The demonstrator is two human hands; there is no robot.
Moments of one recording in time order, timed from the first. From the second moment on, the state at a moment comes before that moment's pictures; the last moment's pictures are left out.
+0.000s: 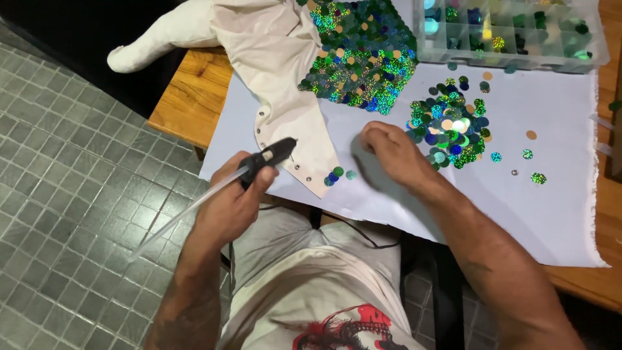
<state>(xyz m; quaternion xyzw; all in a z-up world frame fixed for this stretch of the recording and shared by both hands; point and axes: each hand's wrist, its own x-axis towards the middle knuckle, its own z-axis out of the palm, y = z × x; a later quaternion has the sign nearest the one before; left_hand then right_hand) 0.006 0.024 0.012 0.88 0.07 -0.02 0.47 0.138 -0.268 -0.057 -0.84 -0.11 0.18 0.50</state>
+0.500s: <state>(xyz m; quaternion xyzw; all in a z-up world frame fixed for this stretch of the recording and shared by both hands) 0.001 0.026 -0.011 0.81 -0.04 -0.05 0.59 0.060 -0.269 -0.042 -0.87 -0.42 -0.12 0.24</state>
